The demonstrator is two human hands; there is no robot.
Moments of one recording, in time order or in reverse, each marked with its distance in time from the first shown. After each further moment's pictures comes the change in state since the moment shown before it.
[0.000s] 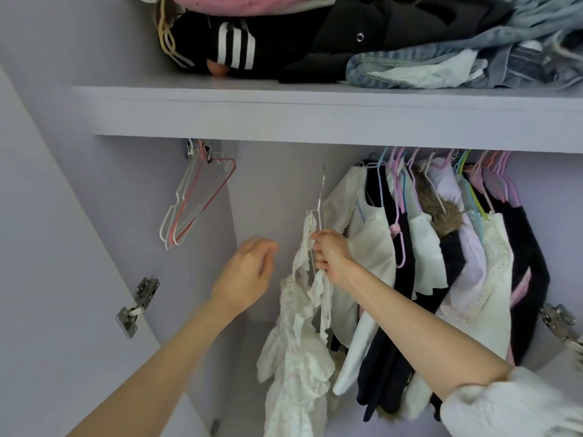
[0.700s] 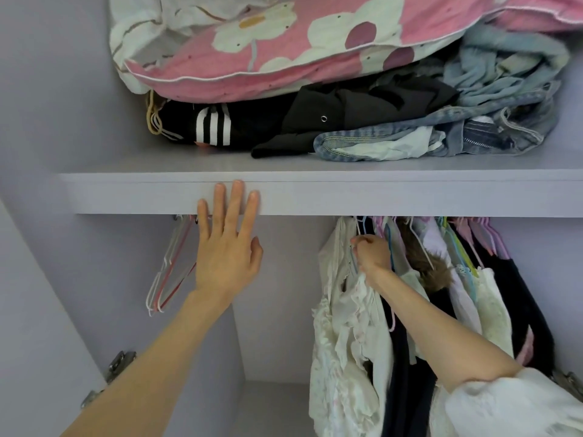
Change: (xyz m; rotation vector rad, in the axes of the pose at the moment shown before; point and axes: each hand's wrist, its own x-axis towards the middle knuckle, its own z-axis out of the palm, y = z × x) left_hand 0.112 0.028 -0.041 0.624 0.512 0.293; right_hand 0.077 -0.087 -0.078 -0.143 0.317 -0.318
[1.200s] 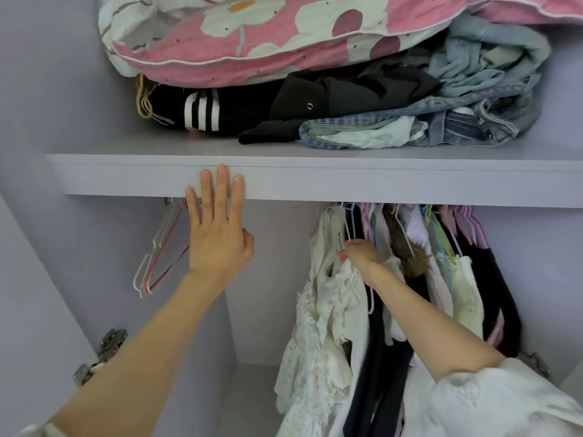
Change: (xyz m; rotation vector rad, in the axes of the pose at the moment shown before) left_hand -0.002 0.016 -0.009 0.032 -0.097 -0.103; right_hand -0.001 0.017 -0.018 -0.190 -0.211 0.143
